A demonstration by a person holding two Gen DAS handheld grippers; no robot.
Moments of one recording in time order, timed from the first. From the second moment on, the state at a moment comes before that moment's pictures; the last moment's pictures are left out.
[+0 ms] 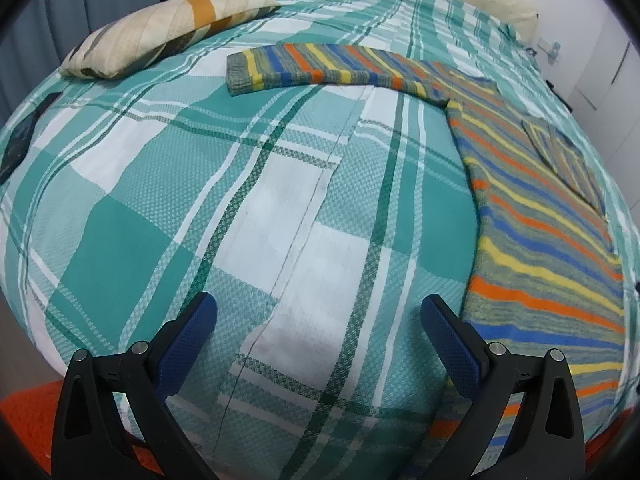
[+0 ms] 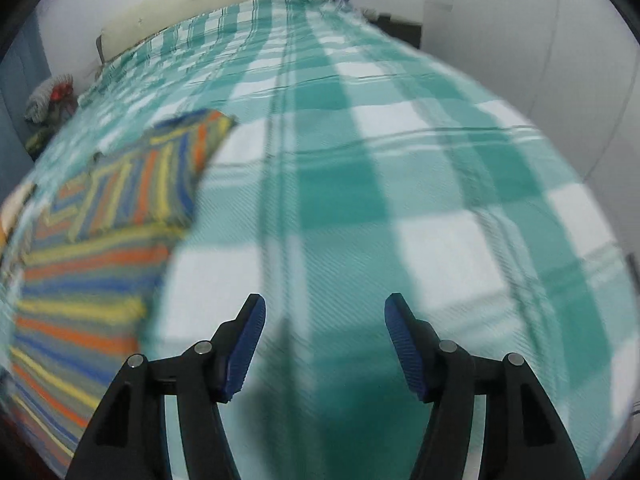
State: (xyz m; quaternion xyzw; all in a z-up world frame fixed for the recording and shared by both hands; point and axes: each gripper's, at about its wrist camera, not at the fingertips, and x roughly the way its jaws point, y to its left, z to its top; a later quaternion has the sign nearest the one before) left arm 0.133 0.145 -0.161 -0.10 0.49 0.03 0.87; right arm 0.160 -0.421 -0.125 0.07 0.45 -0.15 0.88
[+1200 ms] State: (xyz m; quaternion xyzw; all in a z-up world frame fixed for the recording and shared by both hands) left arm 0.135 0.132 -0.176 -0.04 0.49 0.05 0.87; right arm 0.087 -0.430 -0.182 0.05 0.43 -0.23 0.87
